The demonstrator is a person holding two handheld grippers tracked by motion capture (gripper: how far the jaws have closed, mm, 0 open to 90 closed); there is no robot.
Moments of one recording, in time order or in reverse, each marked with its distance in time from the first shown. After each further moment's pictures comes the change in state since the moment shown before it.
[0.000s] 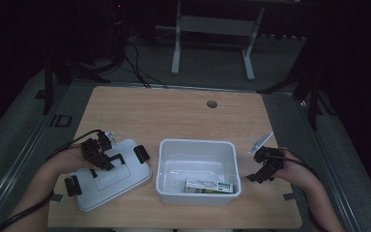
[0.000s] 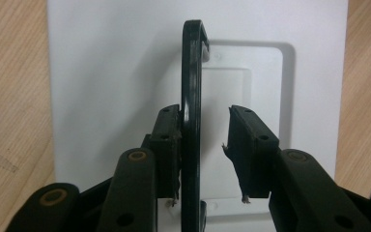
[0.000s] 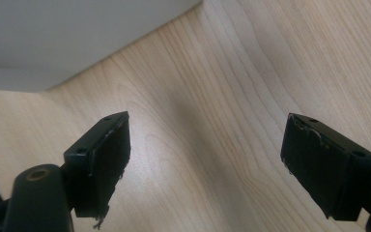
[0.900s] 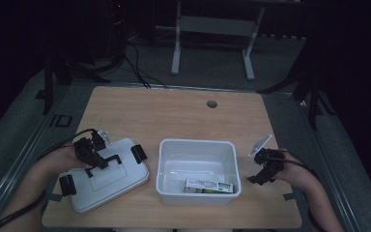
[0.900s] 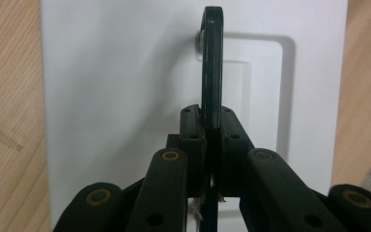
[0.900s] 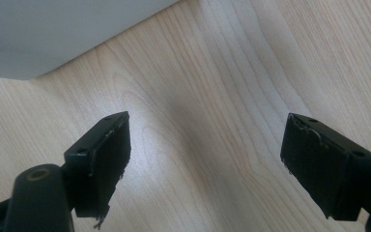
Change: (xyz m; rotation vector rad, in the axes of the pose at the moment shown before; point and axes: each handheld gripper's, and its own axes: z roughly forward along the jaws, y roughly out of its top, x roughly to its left) left arm -0.002 -0.011 -0.021 -0.003 -0.027 0.021; right arm 0.002 -0.003 0.003 0.023 -0.015 -0.019
